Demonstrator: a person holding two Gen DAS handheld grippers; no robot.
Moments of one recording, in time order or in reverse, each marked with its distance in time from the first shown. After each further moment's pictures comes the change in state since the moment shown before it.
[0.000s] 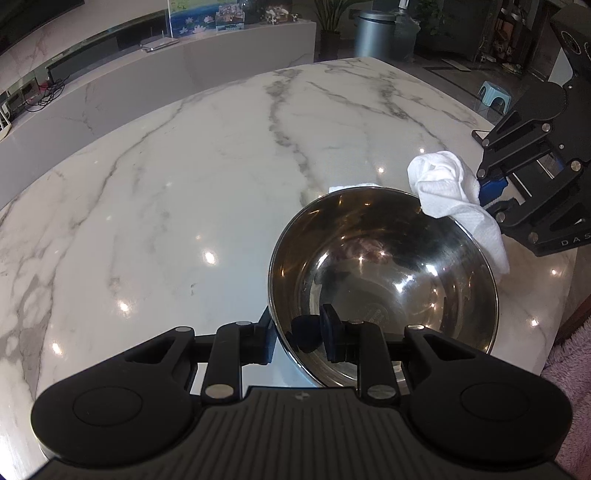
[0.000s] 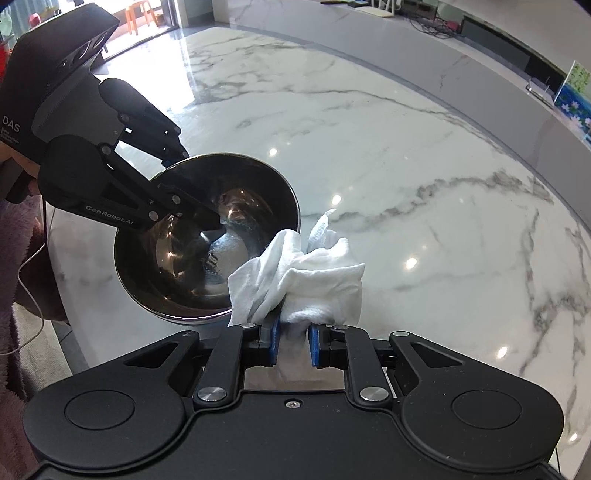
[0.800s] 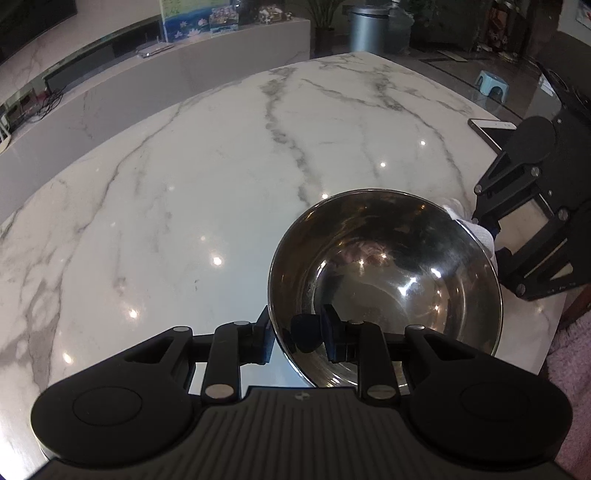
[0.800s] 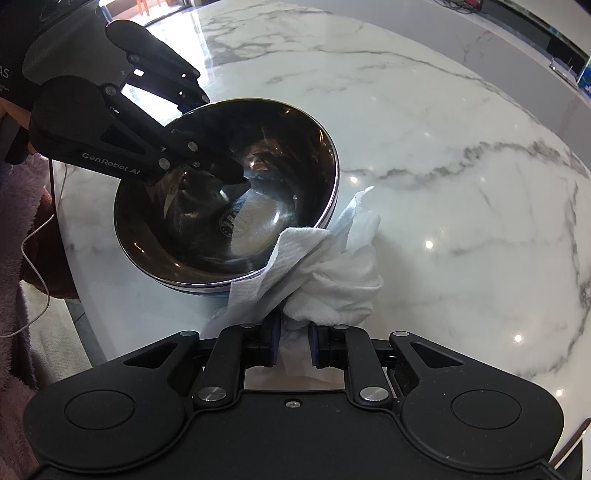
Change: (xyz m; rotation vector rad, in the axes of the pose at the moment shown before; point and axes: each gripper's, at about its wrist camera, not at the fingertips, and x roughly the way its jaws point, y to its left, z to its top) left arm -0.009 -0.004 -0.004 0.094 0.004 0.009; right arm 0.025 0.014 -0.016 0.001 0.073 0.054
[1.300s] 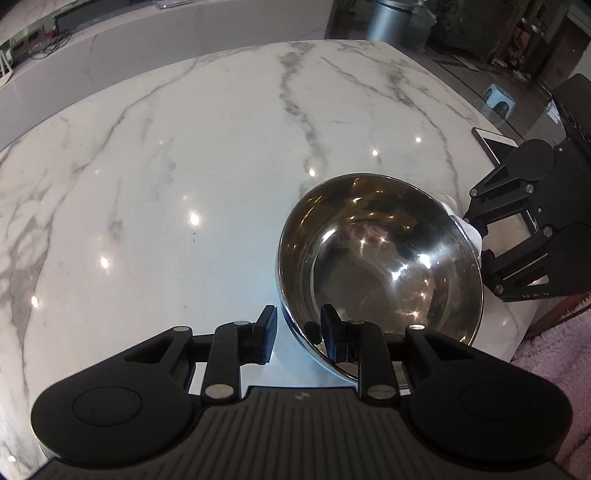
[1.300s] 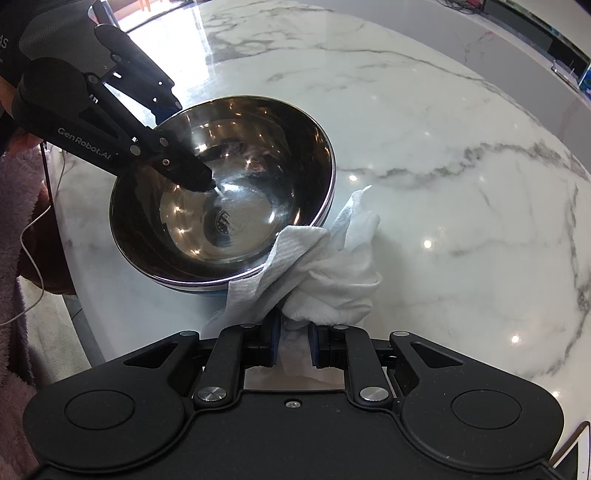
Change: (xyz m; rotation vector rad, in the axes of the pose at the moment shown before) left arm 0.000 0.017 -0.011 -0.266 0.092 -0.105; right arm 0.001 0.005 0.001 0.011 0.008 -0.017
